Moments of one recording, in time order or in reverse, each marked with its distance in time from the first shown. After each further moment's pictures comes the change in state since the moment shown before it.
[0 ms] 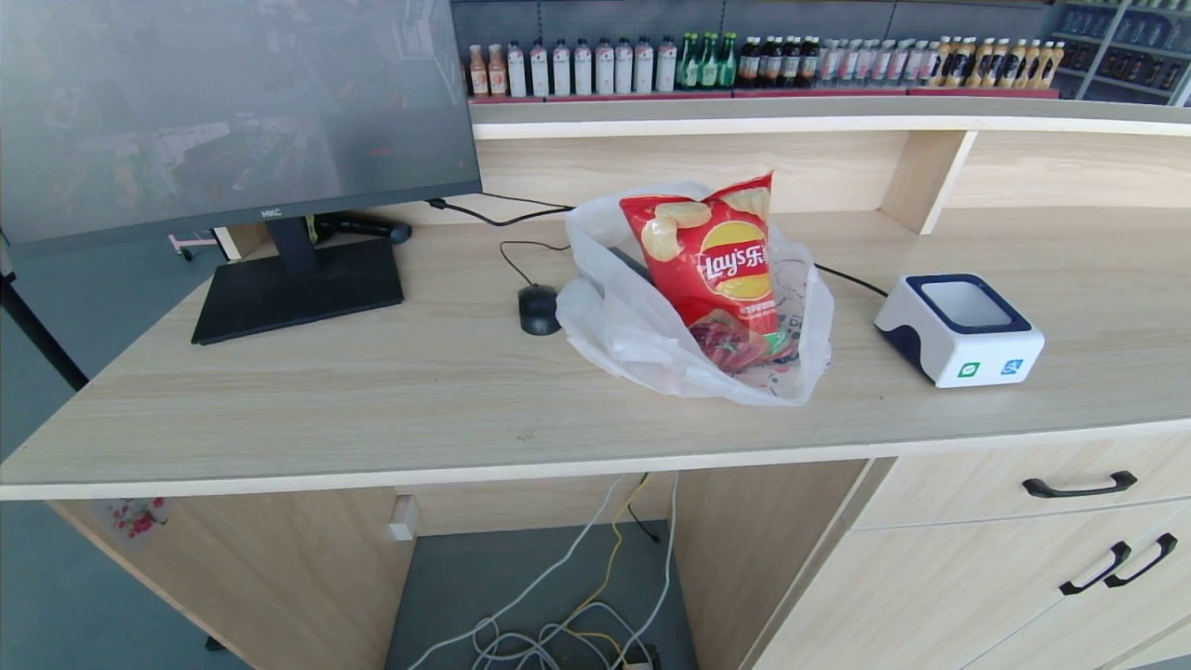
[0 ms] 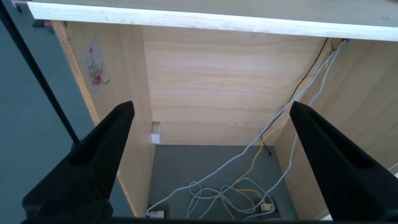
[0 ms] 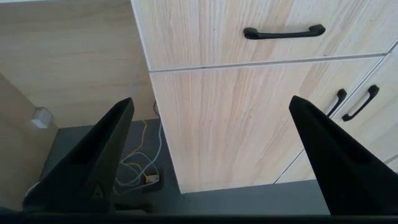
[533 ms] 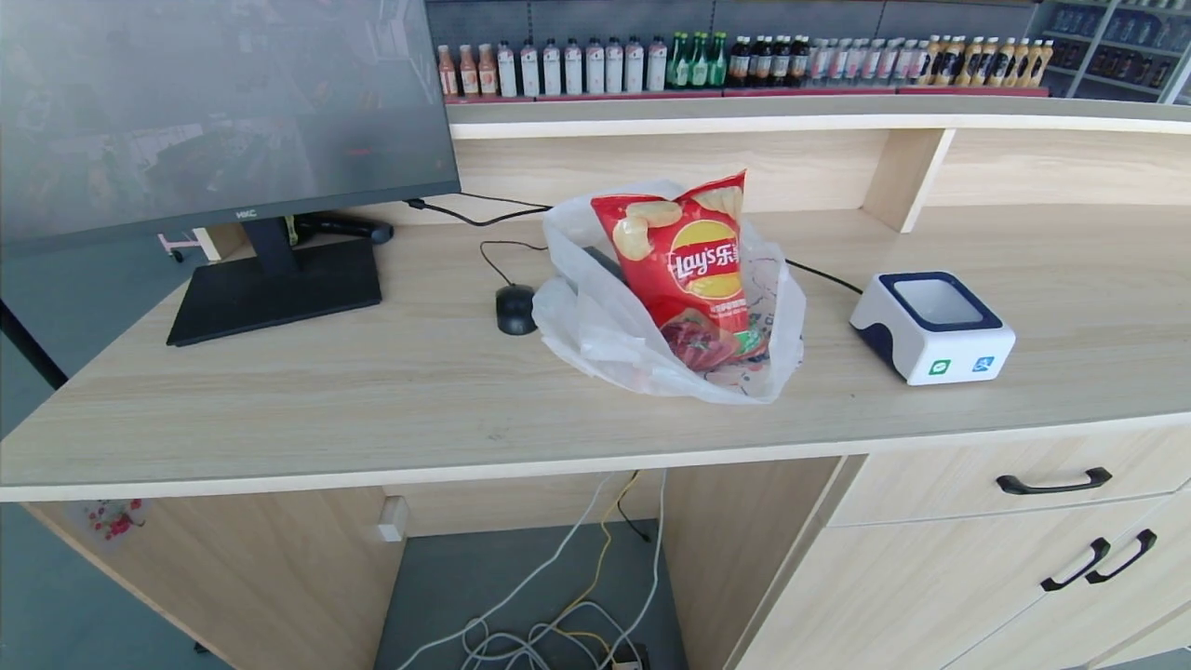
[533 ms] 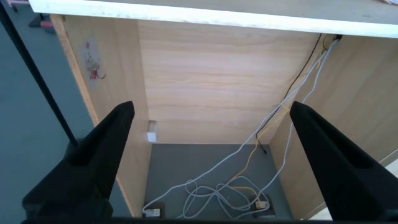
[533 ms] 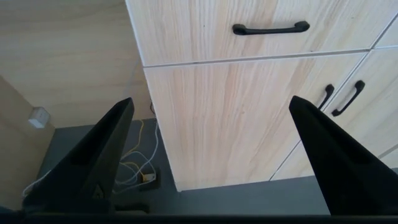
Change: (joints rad) left arm 0.000 0.000 0.000 0.000 0.001 -0.007; right arm 0.000 0.000 0.000 0.000 -0.001 0.000
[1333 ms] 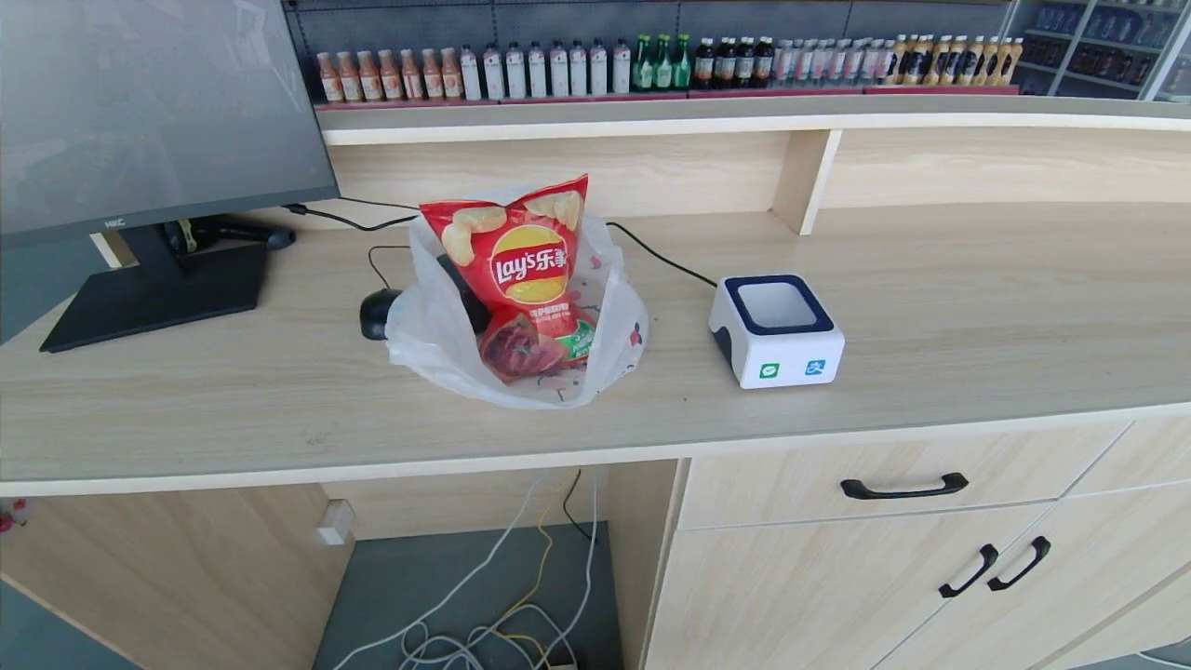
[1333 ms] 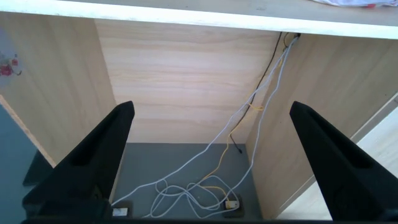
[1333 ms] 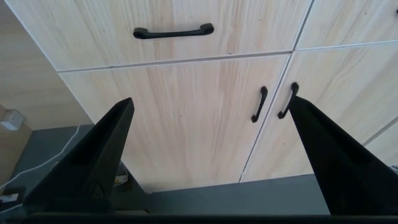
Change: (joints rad) left arm 0.000 0.000 0.000 0.000 0.000 -0.008; right arm 0.000 0.000 0.000 0.000 0.001 0.000
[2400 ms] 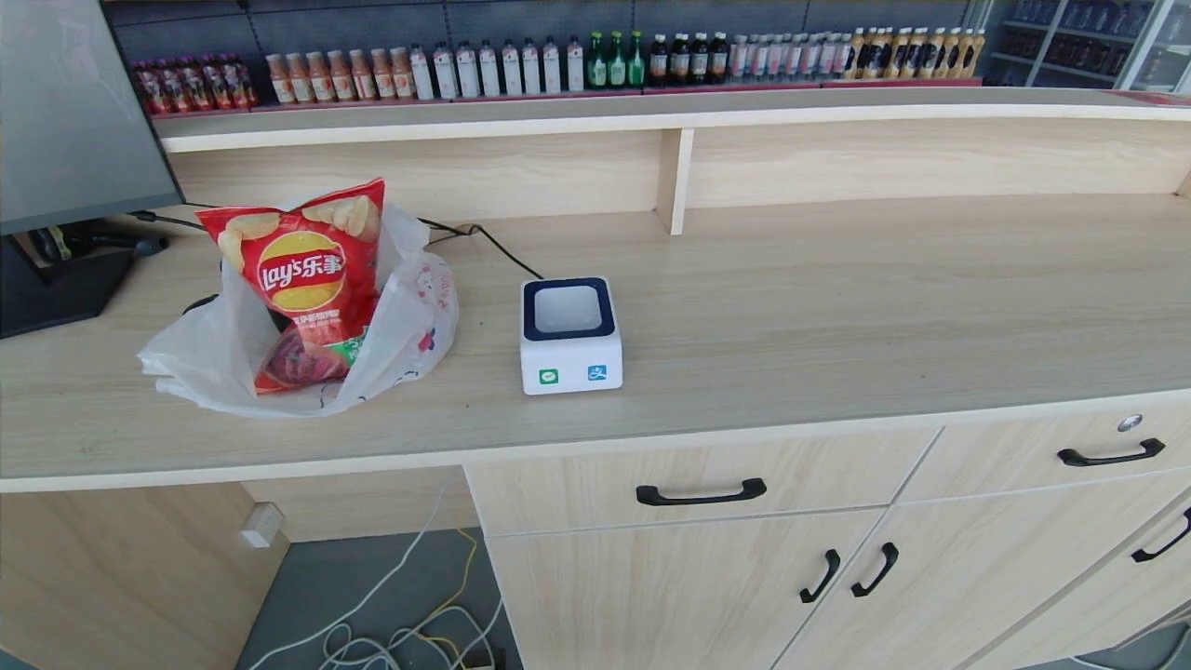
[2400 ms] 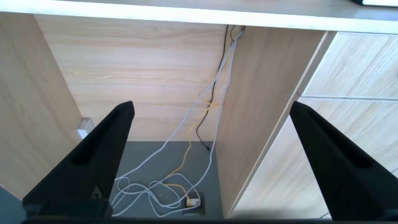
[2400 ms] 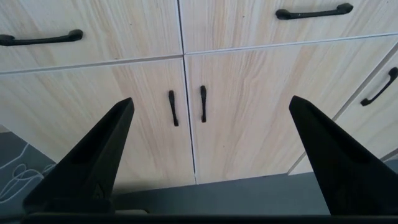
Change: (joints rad) left arm 0.000 0.000 0.000 0.000 0.000 0.006; right arm 0.000 0.001 0.000 0.000 0.000 0.000
